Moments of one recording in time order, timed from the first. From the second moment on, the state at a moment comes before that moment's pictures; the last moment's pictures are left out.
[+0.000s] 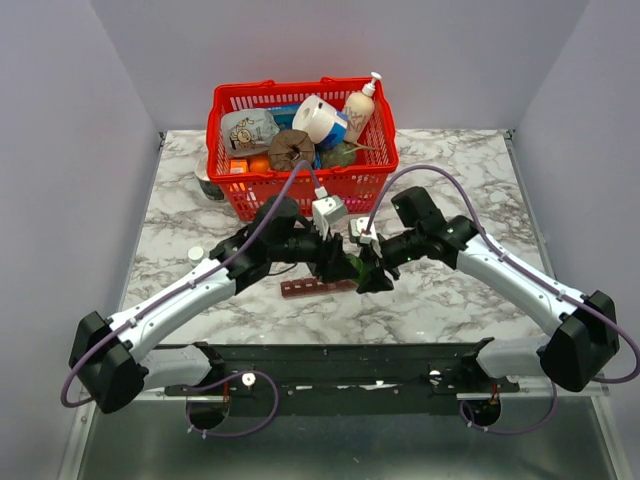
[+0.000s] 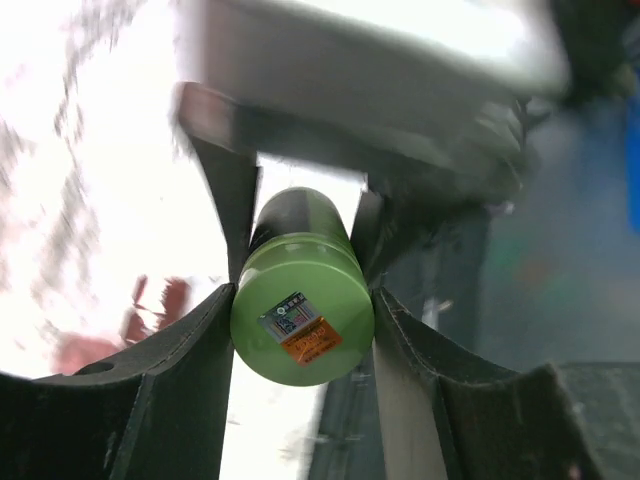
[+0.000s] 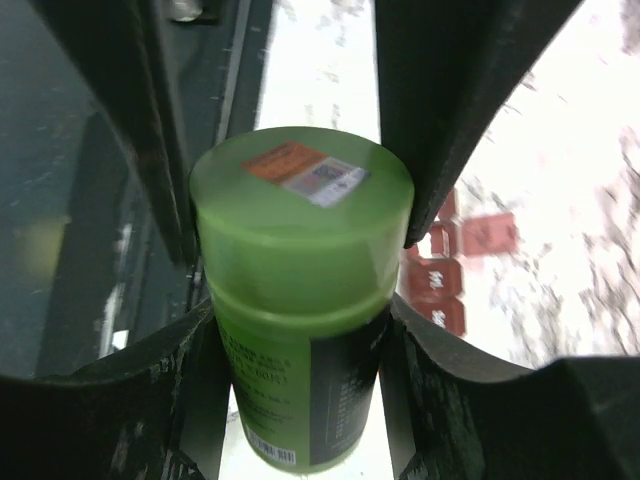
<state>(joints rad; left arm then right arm) -0.79 1.13 0.89 -0.12 0.62 -0.17 0.65 1.32 1.06 -0.68 -0.88 -0.73</state>
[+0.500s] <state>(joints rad) -0.76 1.21 1.00 -0.31 0.32 -0.95 0.65 1.31 1.04 -0.54 -0.67 -0.59</state>
